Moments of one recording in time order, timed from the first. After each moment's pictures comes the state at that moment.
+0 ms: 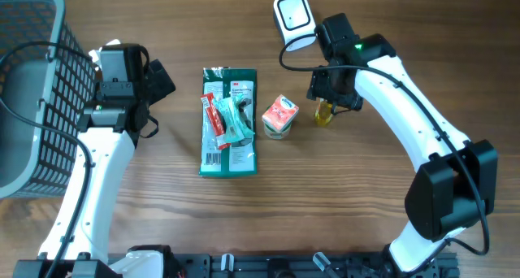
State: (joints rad) left arm -0.01 1.38 1.10 -0.60 -0.25 -0.47; right arm 0.36 1.85 1.55 -1.09 0.08 0.62
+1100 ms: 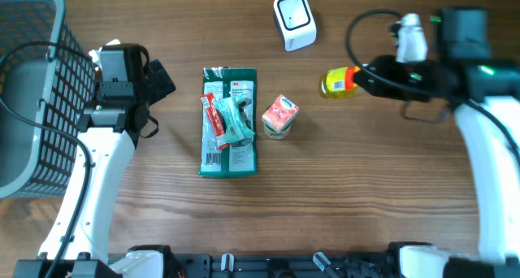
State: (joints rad) left arm -0.01 1.38 1.10 -0.60 -0.25 -0.47; right arm -0.03 1.42 1.50 -1.12 -0.60 0.07
